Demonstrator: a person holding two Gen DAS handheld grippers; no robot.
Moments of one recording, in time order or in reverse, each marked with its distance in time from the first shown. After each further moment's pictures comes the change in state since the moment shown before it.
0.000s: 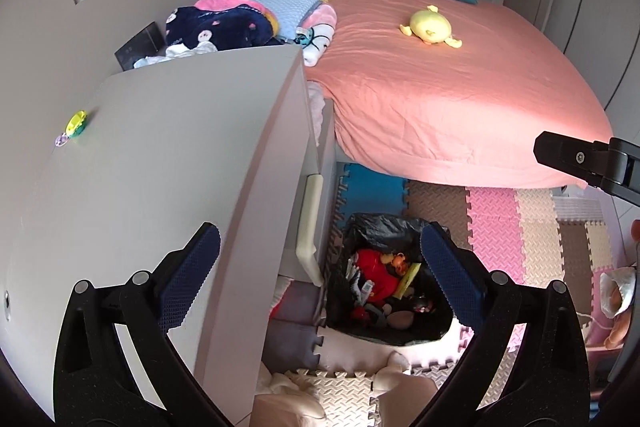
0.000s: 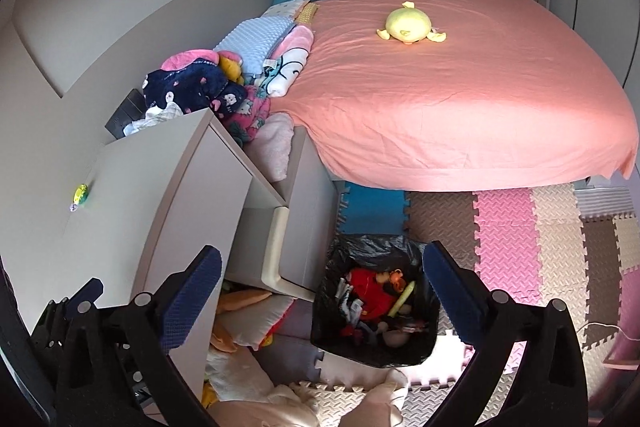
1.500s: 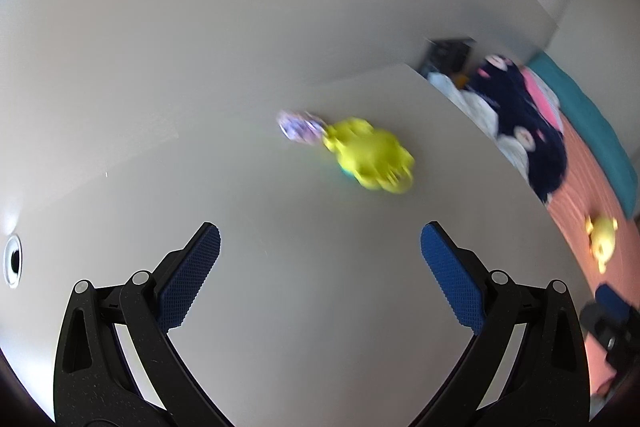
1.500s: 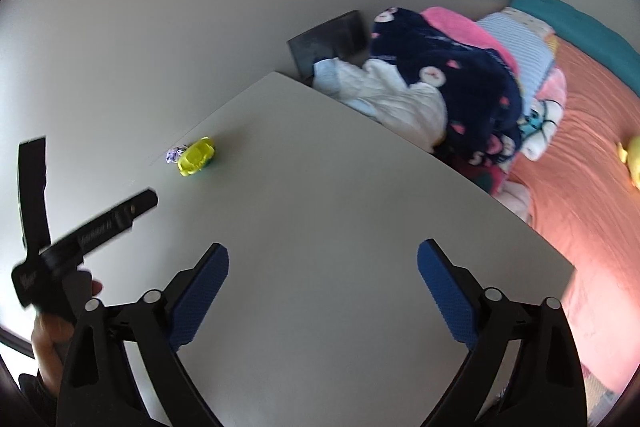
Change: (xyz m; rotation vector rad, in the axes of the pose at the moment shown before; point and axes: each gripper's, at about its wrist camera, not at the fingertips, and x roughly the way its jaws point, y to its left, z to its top) left arm 0.062 0.396 0.051 -0.791 0.006 0.340; right arm 0.184 0.376 0.098 -0.604 0.211 0.394
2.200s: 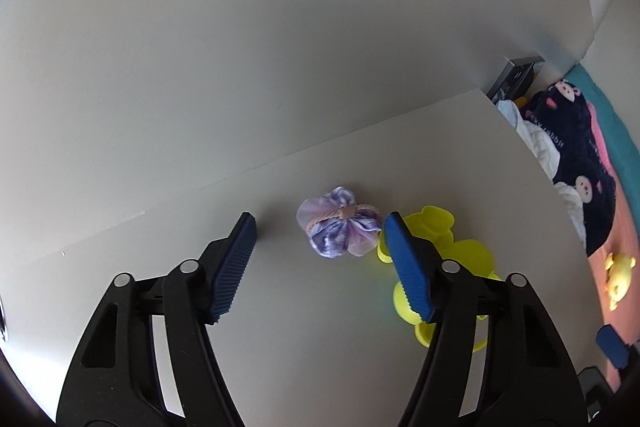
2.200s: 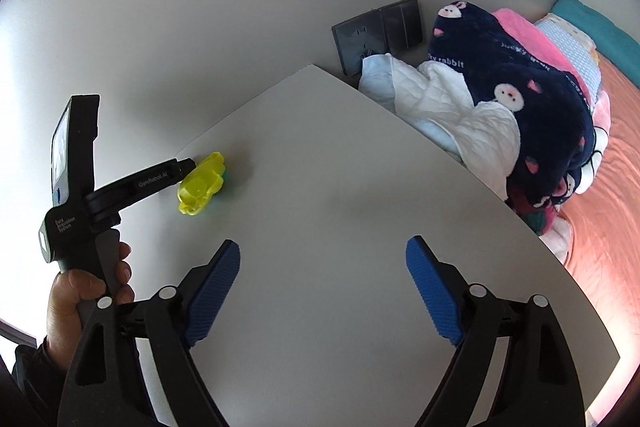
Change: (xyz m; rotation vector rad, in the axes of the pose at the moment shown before) left arm 0.081 0.021 0.055 -0.046 0.050 0.072; right arm 0.075 0.040 0.047 -0.072 0.050 0.042
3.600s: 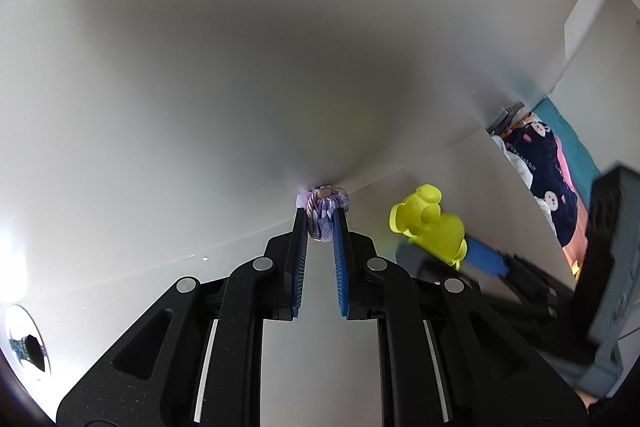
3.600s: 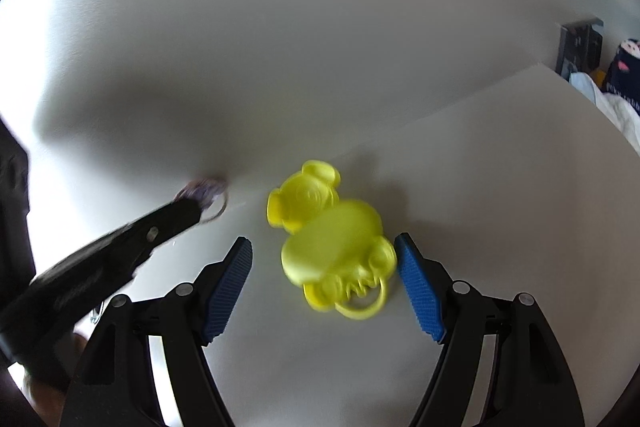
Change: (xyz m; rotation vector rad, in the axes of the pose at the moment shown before) left arm -0.045 0.126 -0.007 -0.058 -0.082 -0.164; right arm 0.115 0.174 0.007 -0.155 0.019 0.222
